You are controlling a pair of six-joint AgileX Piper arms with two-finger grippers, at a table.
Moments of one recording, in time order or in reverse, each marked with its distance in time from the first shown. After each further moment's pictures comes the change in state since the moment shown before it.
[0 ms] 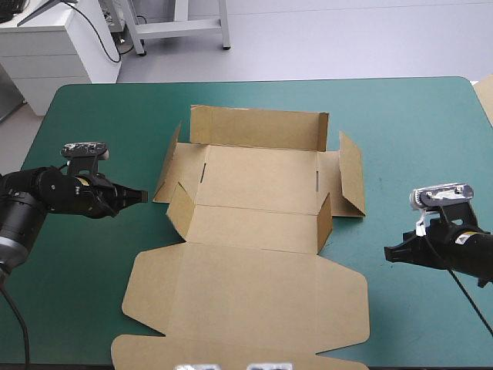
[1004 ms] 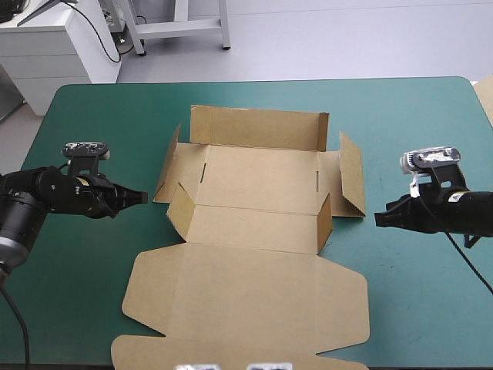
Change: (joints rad) left arm 0.000 0.000 0.000 0.000 0.000 0.027; right arm 0.027 0.187 -0.204 0.126 0.059 -0.045
